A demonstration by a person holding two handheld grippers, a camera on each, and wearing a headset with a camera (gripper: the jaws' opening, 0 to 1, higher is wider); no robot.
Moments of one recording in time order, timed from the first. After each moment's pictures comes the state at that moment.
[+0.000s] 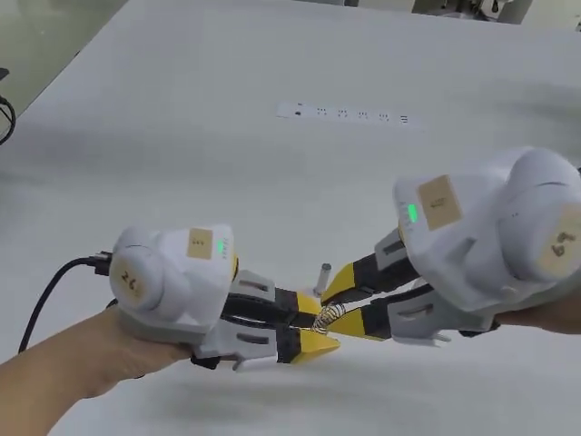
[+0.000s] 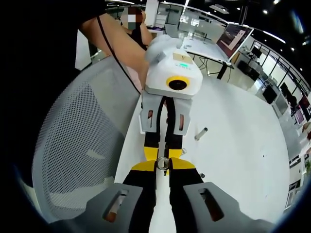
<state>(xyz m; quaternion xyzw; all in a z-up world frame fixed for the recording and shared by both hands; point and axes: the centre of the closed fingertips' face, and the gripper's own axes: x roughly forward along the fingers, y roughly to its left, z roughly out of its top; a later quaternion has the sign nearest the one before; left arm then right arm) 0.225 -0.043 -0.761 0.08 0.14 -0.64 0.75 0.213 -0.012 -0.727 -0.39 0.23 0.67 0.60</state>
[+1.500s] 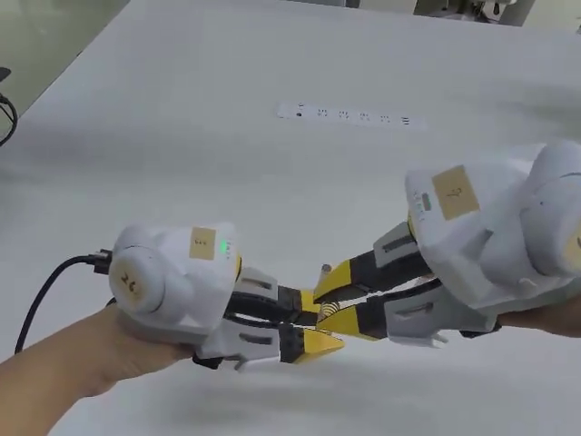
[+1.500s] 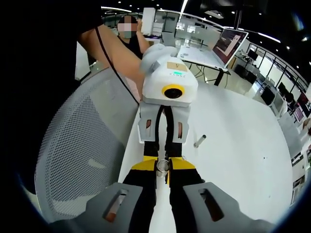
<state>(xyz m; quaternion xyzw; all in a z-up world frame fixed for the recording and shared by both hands) 0.225 -0.046 -0.754 0.09 0.13 -0.64 0.75 0.210 -0.005 -0.716 -0.35 0.21 0.67 0.62</state>
